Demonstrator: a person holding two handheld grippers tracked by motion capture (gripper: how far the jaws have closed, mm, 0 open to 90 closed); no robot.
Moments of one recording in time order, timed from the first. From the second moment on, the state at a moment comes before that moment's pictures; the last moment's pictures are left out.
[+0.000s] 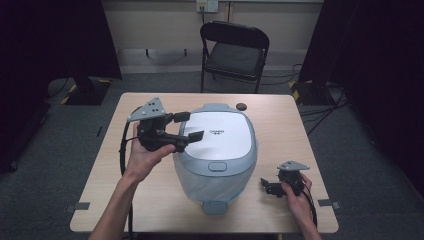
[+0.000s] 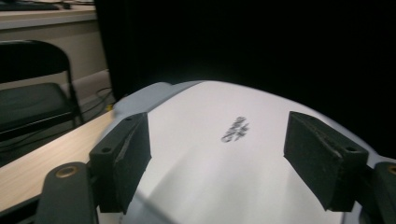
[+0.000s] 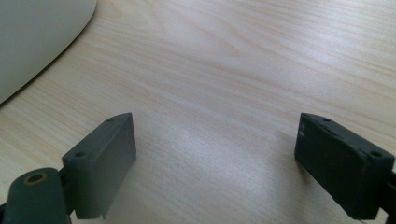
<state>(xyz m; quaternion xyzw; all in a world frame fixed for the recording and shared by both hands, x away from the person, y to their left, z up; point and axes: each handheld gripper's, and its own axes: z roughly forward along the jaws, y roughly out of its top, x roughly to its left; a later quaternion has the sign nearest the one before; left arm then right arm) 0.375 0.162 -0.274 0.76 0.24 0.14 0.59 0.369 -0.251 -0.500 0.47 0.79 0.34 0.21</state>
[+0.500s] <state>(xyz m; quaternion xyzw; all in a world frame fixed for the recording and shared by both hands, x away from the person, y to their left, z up) 0.372 0.229 -0.297 0.73 0.31 0.17 0.59 0.369 -0.251 -0.500 0.47 0.79 0.34 0.21</state>
